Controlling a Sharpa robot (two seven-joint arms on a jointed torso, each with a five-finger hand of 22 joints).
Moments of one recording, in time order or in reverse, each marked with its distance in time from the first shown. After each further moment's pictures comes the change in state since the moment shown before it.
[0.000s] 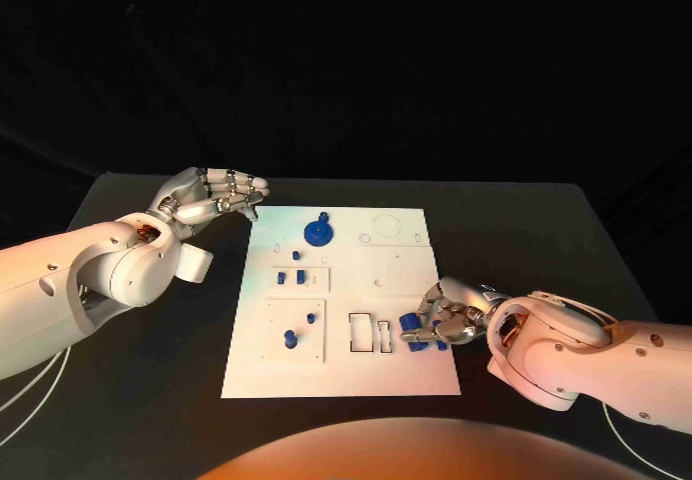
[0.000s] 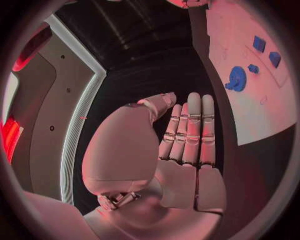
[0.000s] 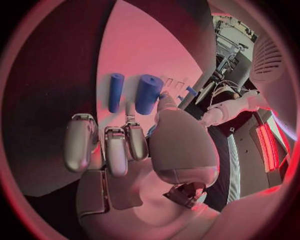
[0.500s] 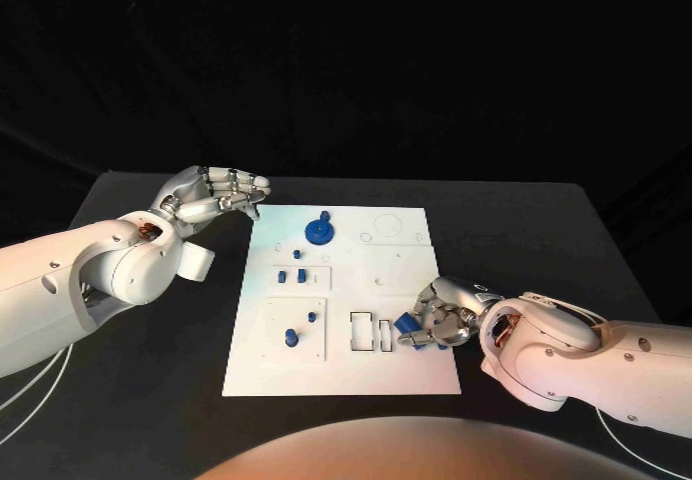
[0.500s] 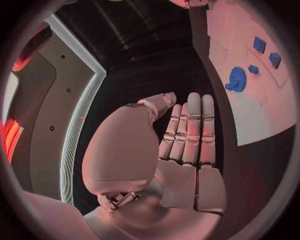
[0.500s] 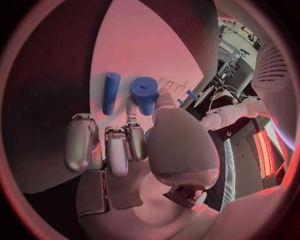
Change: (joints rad) left arm 0.000 0.000 0.000 0.001 0.000 0.001 -0.002; left_hand 0.000 0.000 0.000 0.000 0.000 0.000 0.000 0.000 0.000 0.000 0.000 0.000 0.000 0.000 0.000 0.000 0.000 0.000 0.000 0.000 0.000 0.000; right arm -0.015 0.035 0.006 -0.017 -0.063 -0.004 -0.010; right_hand 0.074 0.028 0.020 -0.008 0.003 0.015 0.003 0.014 0.009 0.006 -0.006 0.005 0.000 0.000 -0.007 0.000 0.000 0.000 0.004 -0.004 0.000 0.000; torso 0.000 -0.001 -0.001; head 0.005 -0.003
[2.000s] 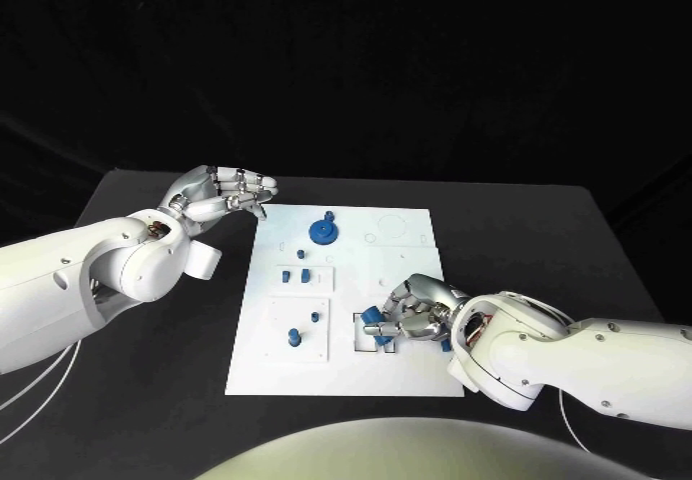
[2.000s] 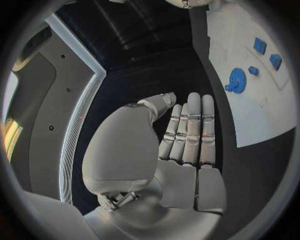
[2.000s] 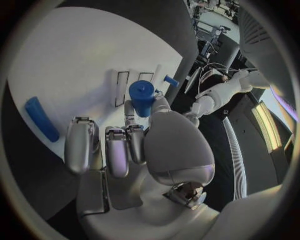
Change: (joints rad) left arm -0.001 0.008 0.000 -0.005 0.000 0.005 -0.004; left_hand -0.004 0.004 -0.003 -0.003 0.000 0.000 0.000 0.000 0.000 -0.004 0.004 0.000 0.000 -0.002 0.002 -0.003 0.000 0.000 -0.004 0.003 0.000 0.000; right arm 0.042 0.111 -0.003 0.018 0.260 -0.076 0.027; right_hand -0.003 0.118 -0.021 0.003 -0.005 0.029 0.004 -0.007 -0.028 0.004 -0.020 0.046 0.000 0.003 -0.018 0.008 0.000 -0.016 -0.004 -0.018 0.043 -0.001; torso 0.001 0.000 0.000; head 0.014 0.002
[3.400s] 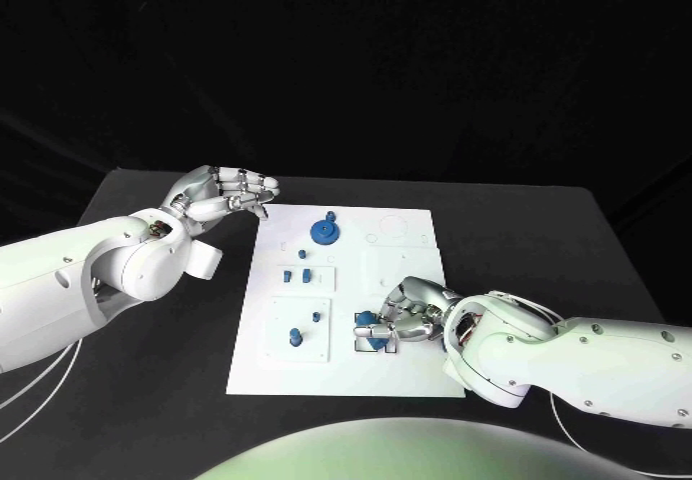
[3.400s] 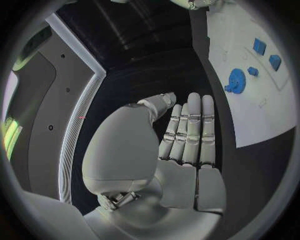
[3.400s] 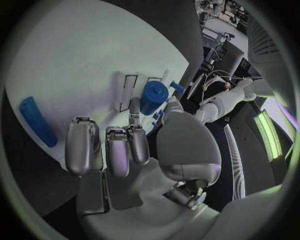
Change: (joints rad) left arm 0.000 -0.003 0.000 0.000 0.000 0.006 -0.006; left_hand 0.000 0.000 0.000 0.000 0.000 0.000 0.000 0.000 0.000 -0.004 -0.004 0.000 0.000 -0.001 0.001 0.000 0.000 0.000 -0.003 -0.003 0.000 0.000; right arm -0.009 0.046 0.001 -0.046 -0.064 0.037 -0.035; right_hand -0.256 -0.160 -0.019 0.004 0.013 0.071 -0.046 0.032 0.011 0.001 -0.010 0.010 0.001 0.000 -0.007 0.004 0.000 0.000 0.000 -0.007 0.007 0.001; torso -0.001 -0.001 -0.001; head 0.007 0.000
